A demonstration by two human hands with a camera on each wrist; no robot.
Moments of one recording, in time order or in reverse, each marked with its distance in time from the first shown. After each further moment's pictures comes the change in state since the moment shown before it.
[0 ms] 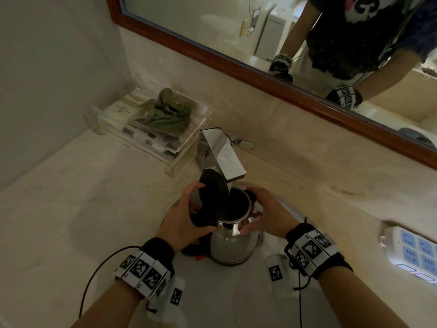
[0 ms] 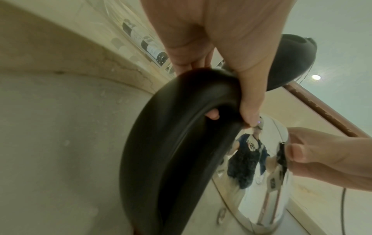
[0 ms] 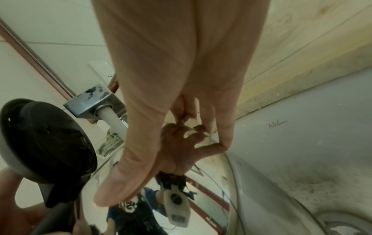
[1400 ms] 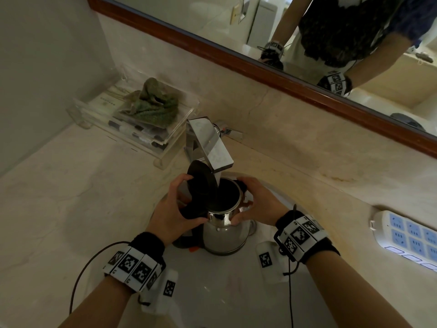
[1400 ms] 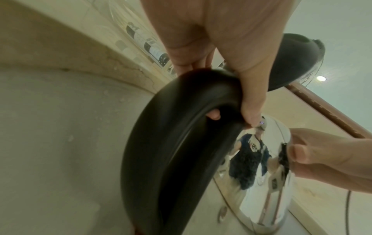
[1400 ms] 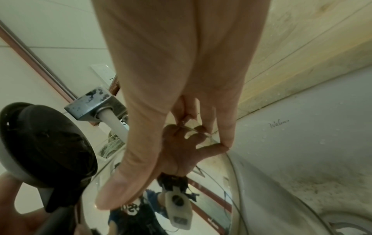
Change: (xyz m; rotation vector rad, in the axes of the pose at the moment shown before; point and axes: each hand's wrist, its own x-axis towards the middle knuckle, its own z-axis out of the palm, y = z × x) left_hand 0.000 -0.005 0.005 0.031 0.048 0.001; right_hand 0.000 0.001 -0.002 -0.034 -0.014 -0.010
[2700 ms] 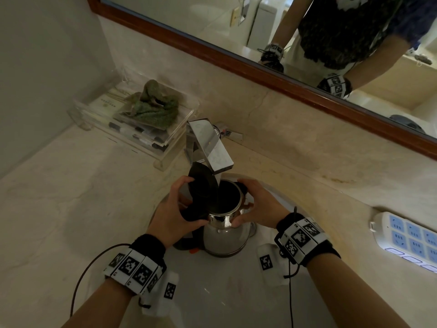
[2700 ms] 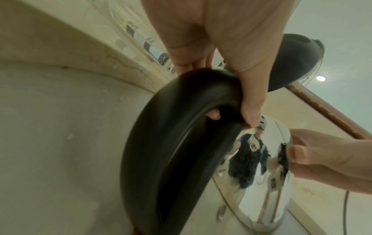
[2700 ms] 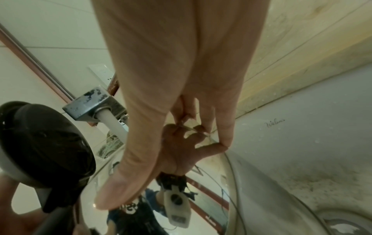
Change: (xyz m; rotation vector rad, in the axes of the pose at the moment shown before) left_hand -0.001 -0.001 0.002 0.013 0.009 0.033; right_hand -0.002 0.002 0.000 0.009 -0.001 -0.003
